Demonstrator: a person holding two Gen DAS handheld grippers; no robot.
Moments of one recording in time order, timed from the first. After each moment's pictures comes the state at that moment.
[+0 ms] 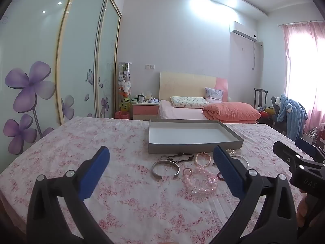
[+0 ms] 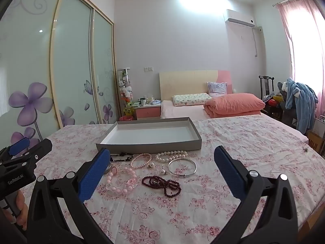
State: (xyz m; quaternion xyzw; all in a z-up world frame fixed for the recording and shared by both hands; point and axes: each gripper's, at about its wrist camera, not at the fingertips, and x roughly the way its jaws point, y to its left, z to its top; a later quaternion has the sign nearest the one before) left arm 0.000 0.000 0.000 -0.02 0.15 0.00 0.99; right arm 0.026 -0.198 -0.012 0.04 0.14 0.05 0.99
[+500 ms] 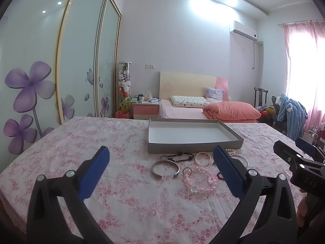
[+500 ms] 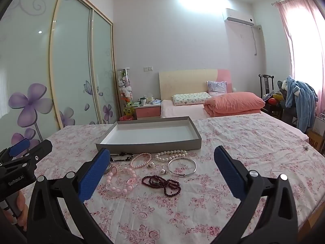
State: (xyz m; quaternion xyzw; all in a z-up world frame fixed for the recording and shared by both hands) left arm 0.000 0.000 0.000 -0.02 0.15 0.00 0.99; right arm 0.027 -0.198 -0.013 0.05 0.14 0.05 0.99
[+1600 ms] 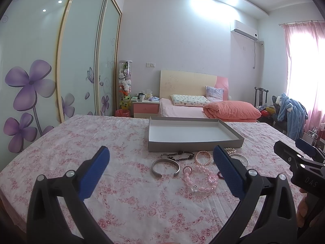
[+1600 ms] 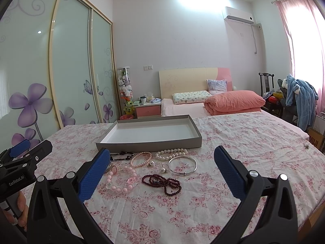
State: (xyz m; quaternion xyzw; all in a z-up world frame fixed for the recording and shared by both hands) left arm 0.000 0.000 0.000 -0.02 0.15 0.00 0.99; right arm 0.027 -0.198 -0.015 0.05 0.14 0.06 0.99
